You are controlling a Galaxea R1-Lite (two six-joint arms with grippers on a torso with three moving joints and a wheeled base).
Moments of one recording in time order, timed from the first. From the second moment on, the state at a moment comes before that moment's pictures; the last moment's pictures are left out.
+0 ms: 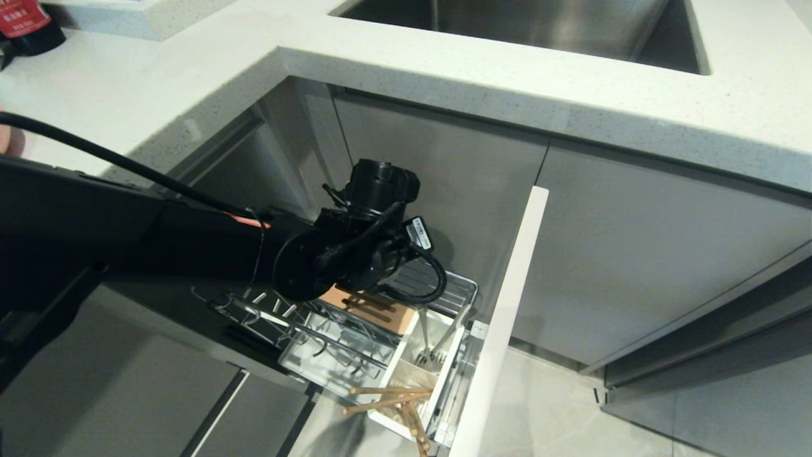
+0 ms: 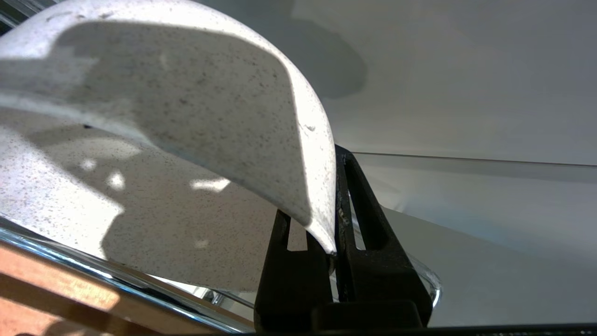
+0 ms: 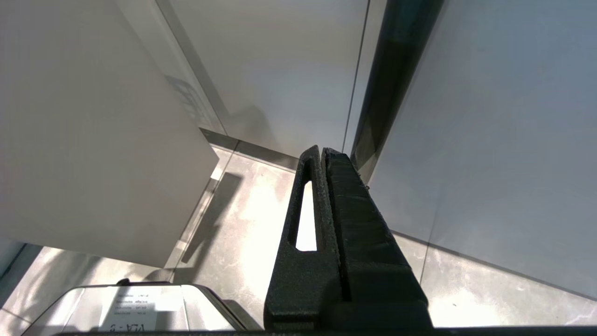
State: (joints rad) left arm -0.71 1.99 -1.40 -0.13 0.47 -0.62; right arm 0.00 0.00 0.00 0.00 -0.01 0.05
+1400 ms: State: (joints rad) left arm -0.86 1.34 -1.32 -0.13 0.52 -0.42; right arm 0.00 0.00 0.00 0.00 -0.01 0.05
